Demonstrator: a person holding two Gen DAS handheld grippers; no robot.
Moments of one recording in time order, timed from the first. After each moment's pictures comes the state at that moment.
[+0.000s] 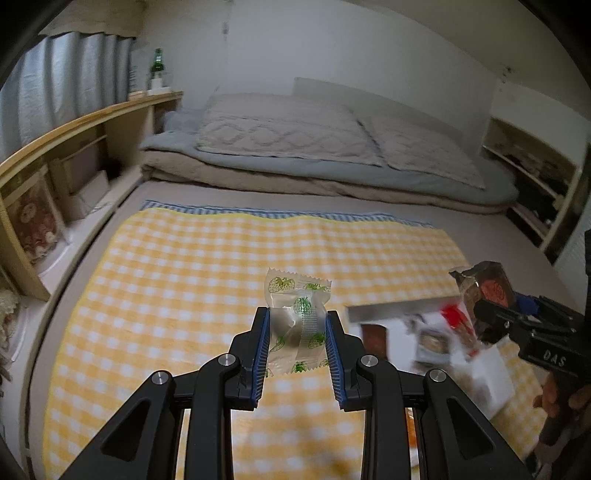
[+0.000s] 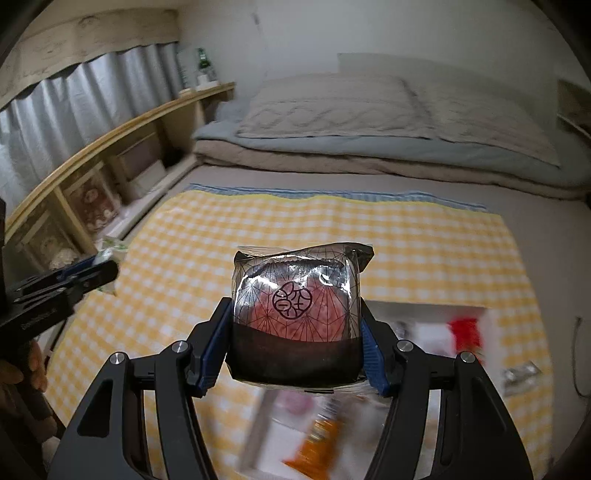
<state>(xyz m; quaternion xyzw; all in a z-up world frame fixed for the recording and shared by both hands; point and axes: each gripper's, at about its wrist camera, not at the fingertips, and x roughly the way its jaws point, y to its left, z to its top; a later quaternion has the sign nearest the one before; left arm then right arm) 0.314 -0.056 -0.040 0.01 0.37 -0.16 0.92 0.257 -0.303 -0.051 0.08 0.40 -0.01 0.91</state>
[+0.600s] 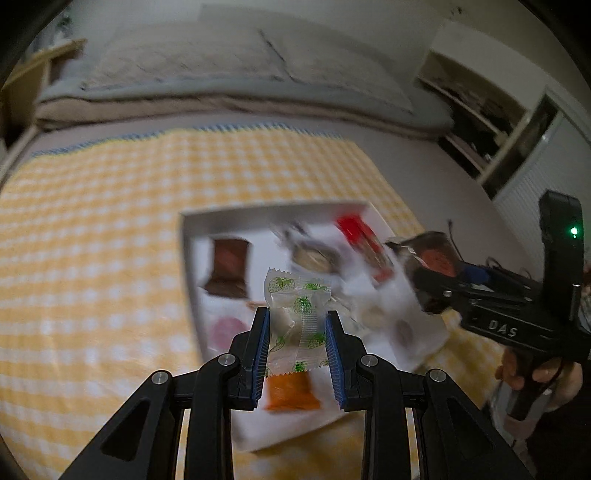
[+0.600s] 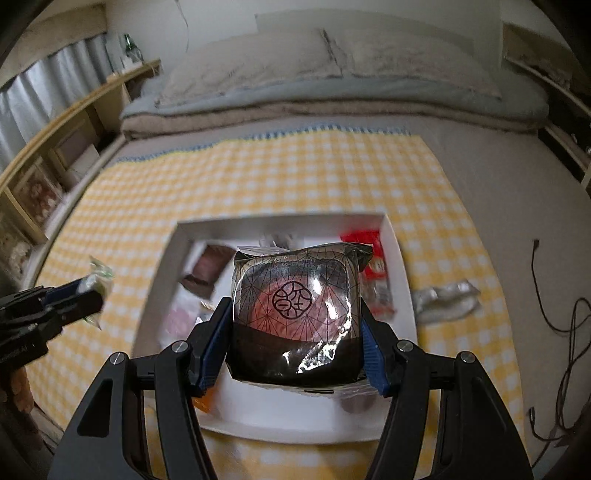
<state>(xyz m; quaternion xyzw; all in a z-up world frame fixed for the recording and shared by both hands) 0.299 -0.178 -0.093 0.02 0.50 -0.30 0.82 0.185 -0.412 -0.117 0.11 0.49 -0.08 0.86</state>
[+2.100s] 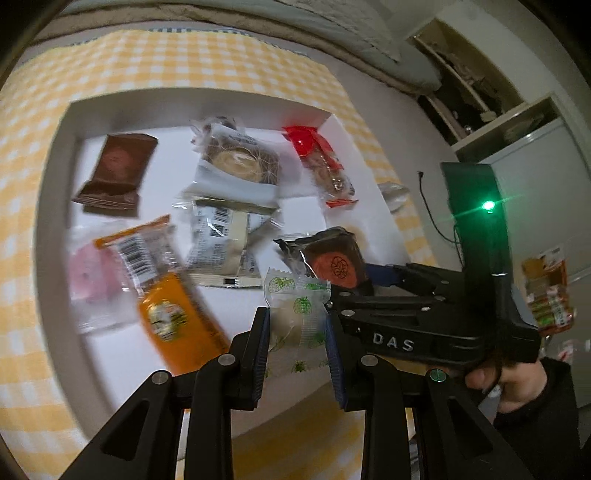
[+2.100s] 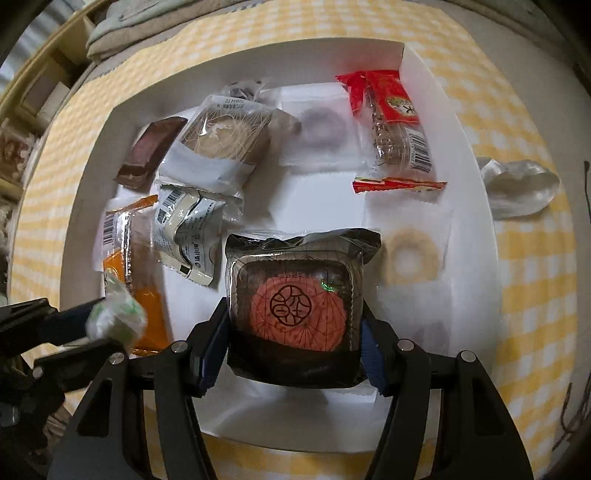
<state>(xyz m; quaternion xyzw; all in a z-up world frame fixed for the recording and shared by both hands) 0.328 -0.238 -0.192 -0.05 0.60 -0.35 0.72 0.180 -0.441 -0.232 0.16 0.64 -0.04 0.75</state>
